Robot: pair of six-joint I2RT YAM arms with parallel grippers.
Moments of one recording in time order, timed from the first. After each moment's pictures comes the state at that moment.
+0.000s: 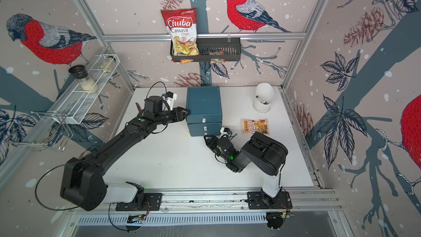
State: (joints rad) left arm -0.36 1.37 1.02 -0.23 0.47 -0.52; right arm 0.88 1.85 0.45 1.08 0.07 1.31
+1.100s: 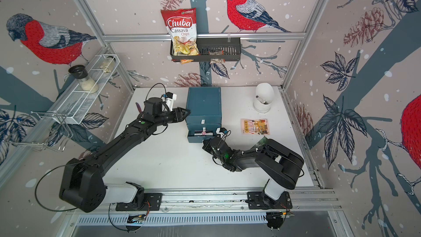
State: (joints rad) left arm -0.36 1.36 0.96 -0.15 0.45 -0.51; right arm 1.02 1.61 0.53 0.56 0.18 1.22
